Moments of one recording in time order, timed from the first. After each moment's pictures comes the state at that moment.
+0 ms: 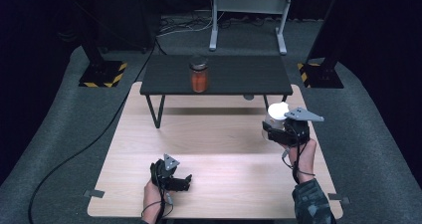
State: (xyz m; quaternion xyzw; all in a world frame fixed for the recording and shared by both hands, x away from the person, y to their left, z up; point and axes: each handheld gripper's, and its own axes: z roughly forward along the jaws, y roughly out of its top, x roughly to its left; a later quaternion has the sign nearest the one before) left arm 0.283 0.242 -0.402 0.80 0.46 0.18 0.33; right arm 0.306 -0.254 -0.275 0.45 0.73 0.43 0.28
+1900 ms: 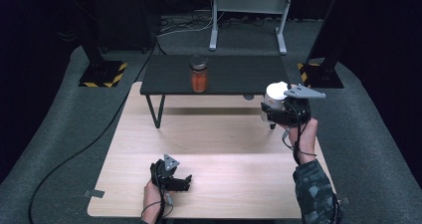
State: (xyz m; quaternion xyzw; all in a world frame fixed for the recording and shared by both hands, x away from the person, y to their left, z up) left arm 0.283 0.243 -0.402 0.80 0.46 0.17 0.33; right arm 0.333 -0.247 -0.228 0.43 0.73 0.44 0.29
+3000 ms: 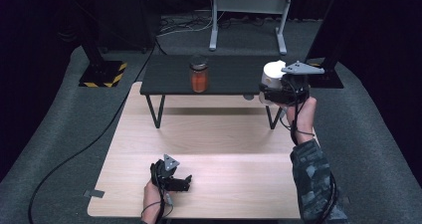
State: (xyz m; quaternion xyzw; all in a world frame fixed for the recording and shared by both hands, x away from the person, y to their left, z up) left arm 0.283 0.243 -0.402 0.80 0.46 0.17 0.33; right arm 0.363 -0.233 -0.186 0.43 0.73 0.44 0.31
